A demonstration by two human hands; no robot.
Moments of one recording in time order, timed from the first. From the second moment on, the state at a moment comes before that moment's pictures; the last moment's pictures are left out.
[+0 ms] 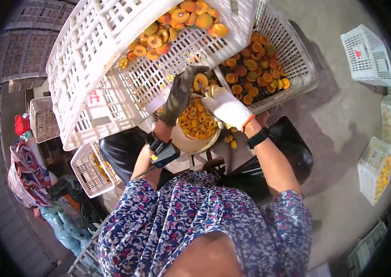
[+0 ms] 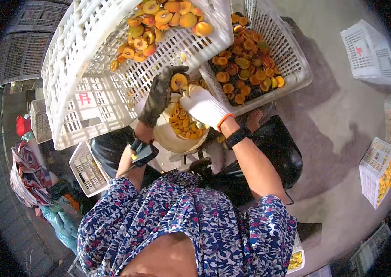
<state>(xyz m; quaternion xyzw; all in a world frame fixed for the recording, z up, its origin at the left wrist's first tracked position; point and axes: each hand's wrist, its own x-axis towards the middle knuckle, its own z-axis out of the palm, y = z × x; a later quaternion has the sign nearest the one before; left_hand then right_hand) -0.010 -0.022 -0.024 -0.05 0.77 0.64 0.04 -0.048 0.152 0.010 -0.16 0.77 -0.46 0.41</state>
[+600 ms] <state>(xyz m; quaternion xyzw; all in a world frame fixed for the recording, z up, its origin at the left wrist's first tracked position) -0.014 -0.013 -0.062 -0.03 0.25 0.96 0.06 -0.015 0.154 -0.032 -0.14 0.40 -0.65 0.63</state>
